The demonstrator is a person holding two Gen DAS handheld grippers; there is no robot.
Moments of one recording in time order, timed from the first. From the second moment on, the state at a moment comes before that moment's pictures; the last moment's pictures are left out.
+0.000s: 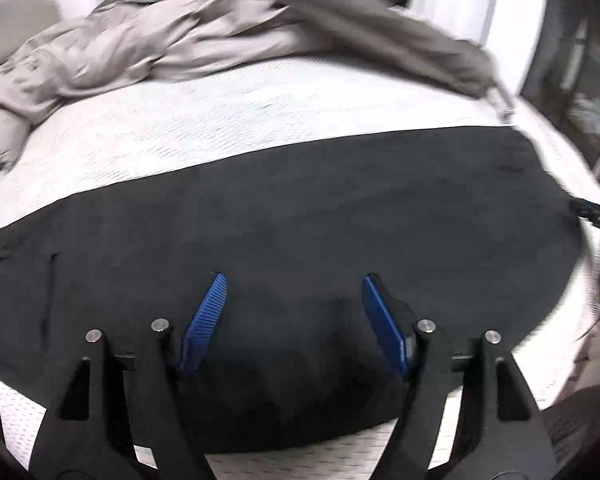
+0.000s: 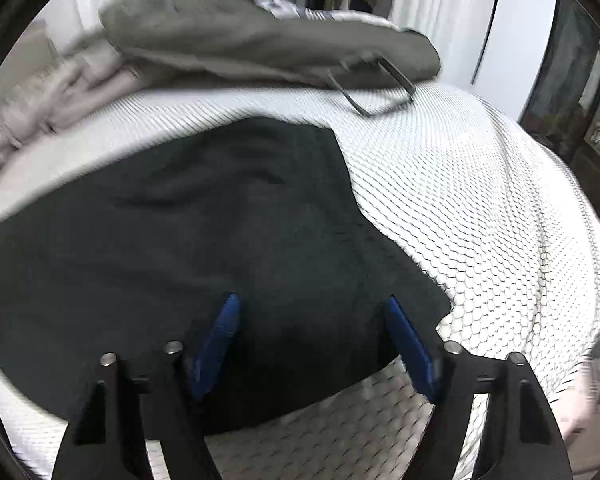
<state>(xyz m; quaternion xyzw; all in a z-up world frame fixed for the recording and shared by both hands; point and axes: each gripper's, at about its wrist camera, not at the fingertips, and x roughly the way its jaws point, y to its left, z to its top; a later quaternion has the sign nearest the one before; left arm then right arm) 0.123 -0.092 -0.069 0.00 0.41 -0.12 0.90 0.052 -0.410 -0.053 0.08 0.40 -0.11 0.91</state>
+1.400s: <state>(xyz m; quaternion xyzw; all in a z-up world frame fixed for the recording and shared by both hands) 0.122 0.019 -0.073 -0.12 0.43 -0.03 0.90 0.115 -0.186 0.017 0.10 0.33 0.31 0.89</state>
